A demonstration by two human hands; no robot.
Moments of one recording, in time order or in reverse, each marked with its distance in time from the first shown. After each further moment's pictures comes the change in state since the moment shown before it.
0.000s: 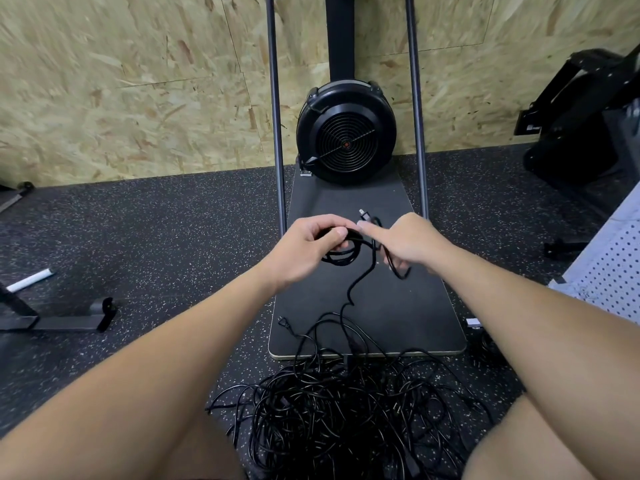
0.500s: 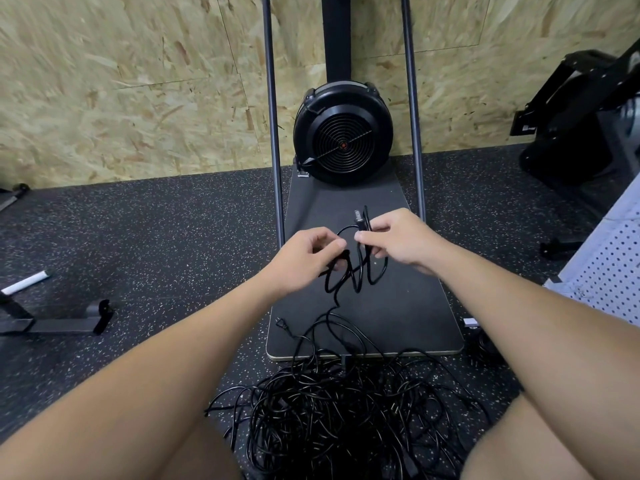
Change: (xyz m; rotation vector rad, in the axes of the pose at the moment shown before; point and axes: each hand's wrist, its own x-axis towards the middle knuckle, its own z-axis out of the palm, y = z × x) left_hand -0.003 -0.020 0.007 0.126 0.000 -0.134; right_hand 0.012 0.010 0.007 0.258 -0.066 -0.240
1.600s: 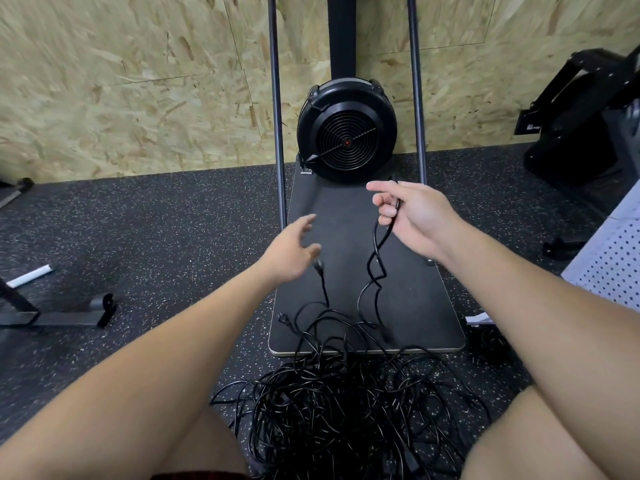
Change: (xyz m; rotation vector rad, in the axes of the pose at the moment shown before) left_hand 0.017 -0.037 -0.026 0.274 0.122 -0.139; right_hand 0.009 -0.026 -0.015 0.916 0.047 0.009
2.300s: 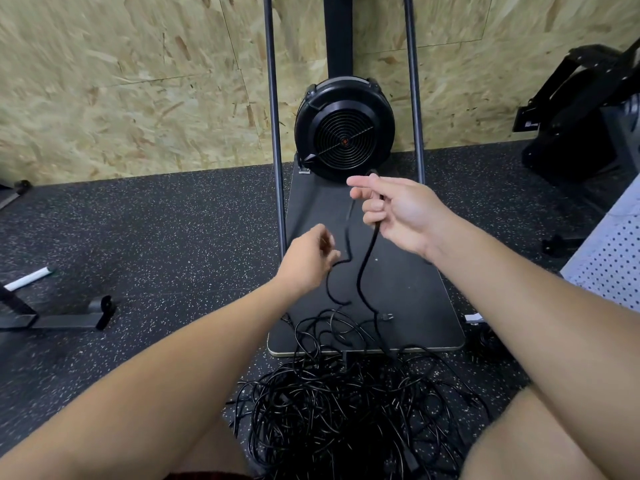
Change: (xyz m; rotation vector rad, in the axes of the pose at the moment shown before) left_hand -0.010 0.020 0.039 -0.041 0.081 0.026; right_hand -0.020 -0.012 0.030 0.090 -0.076 0.068
